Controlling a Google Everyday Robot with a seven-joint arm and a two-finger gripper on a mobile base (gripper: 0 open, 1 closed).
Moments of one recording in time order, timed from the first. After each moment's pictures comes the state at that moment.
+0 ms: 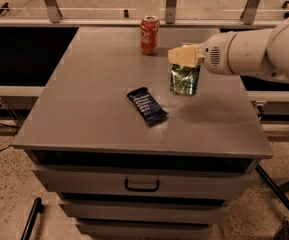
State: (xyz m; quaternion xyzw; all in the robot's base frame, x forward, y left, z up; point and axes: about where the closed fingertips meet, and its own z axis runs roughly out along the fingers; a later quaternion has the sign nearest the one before) arm 0.611 -0.110 0.951 -0.20 0.81 0.21 0.51
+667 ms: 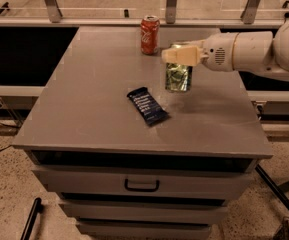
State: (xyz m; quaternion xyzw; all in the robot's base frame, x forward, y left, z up) arm 0.635 -0.090 0.943 -0.31 0.74 0.34 0.50
